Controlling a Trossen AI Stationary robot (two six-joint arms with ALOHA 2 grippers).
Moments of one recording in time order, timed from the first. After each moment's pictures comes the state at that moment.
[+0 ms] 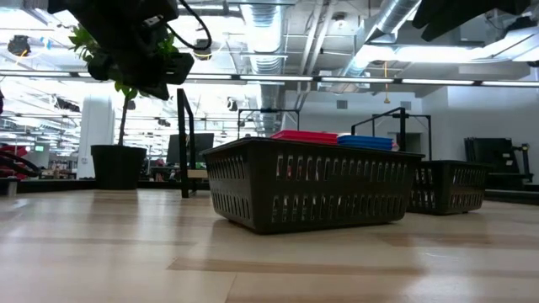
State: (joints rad) left arm -0.06 1.25 0.80 -0.78 -1.16 -1.08; right arm 0.67 1.49 1.27 -1.09 0.81 1.38
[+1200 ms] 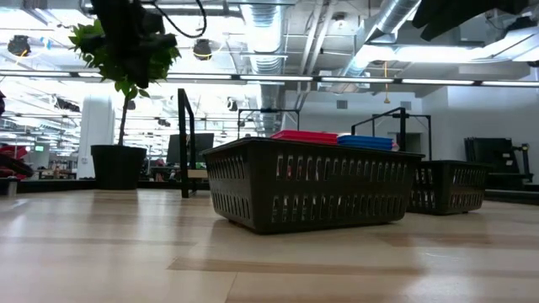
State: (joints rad) left arm 0.17 1.12 1.05 -1.18 -0.71 -0.88; right arm 0.67 1.49 1.27 -1.09 0.81 1.36
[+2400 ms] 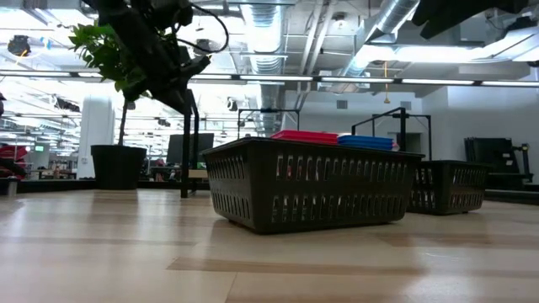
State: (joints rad) left arm 0.39 1.17 0.83 -0.48 -0.41 -0.66; right arm 0.68 1.49 1.27 -1.07 0.81 1.35
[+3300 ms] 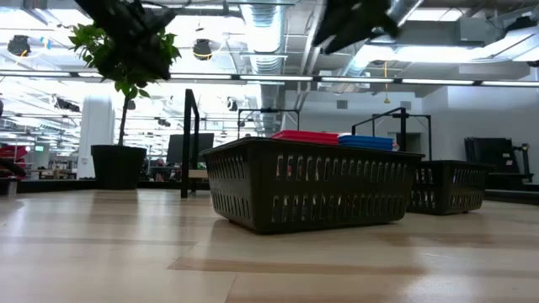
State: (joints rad) left arm 0.40 0.84 0.83 -0.62 -0.39 -0.65; right arm 0.24 1.49 1.27 -0.61 0.74 0.74
